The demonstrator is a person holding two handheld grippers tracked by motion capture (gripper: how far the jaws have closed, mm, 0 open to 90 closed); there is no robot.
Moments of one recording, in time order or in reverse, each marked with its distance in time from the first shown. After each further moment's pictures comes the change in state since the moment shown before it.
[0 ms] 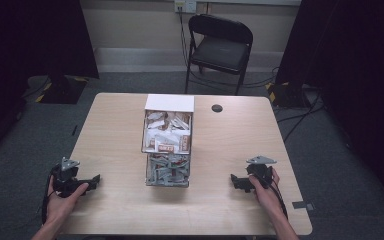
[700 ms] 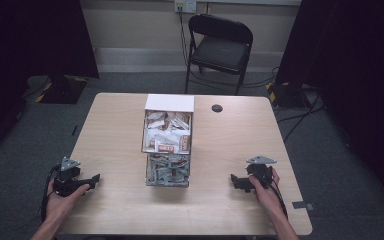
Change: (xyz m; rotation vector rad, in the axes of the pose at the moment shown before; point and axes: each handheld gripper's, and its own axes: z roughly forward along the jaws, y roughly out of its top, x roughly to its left) left arm -0.006 0.005 -0.009 -0.007 -0.052 0.023; right arm 0.000 0.000 0.000 -0.001 0.001 -0.002
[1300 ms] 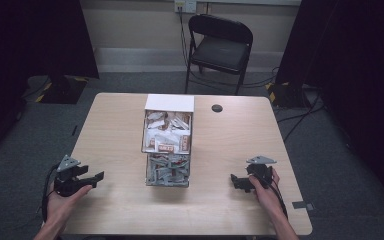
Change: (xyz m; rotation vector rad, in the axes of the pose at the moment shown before) left arm -0.017 0.012 -0.020 -0.093 -0.123 0.020; right arm 0.000 0.000 0.000 0.001 0.000 0.000
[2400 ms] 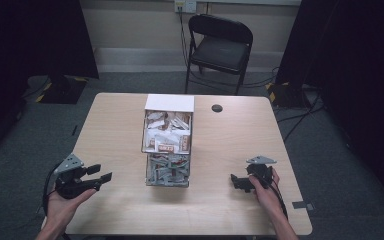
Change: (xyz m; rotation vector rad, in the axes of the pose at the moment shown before) left arm -0.036 0.025 -0.029 -0.052 -0.199 0.095; right arm 0.000 0.000 0.000 0.000 -0.003 -0.001
